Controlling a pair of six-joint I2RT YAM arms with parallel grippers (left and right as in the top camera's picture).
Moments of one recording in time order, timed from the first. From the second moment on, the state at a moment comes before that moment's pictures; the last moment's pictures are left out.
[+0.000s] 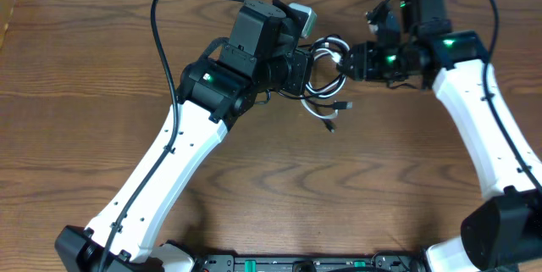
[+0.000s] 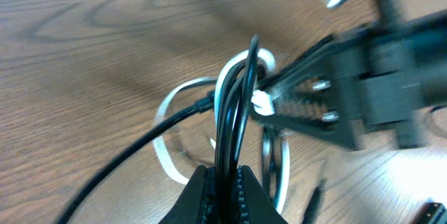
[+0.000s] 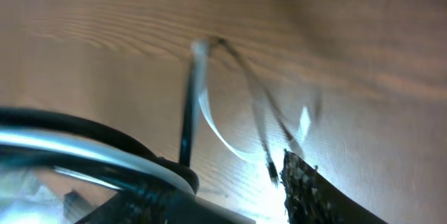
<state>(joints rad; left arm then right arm) -0.53 1.54 1.55 -0.74 0.26 -0.20 0.20 1.69 1.52 -0.90 -0.49 0.27</state>
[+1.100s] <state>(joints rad) -0.52 1.73 1.54 -0.84 0.27 -0.20 0.20 1.79 1.51 -1.02 0.02 0.45</state>
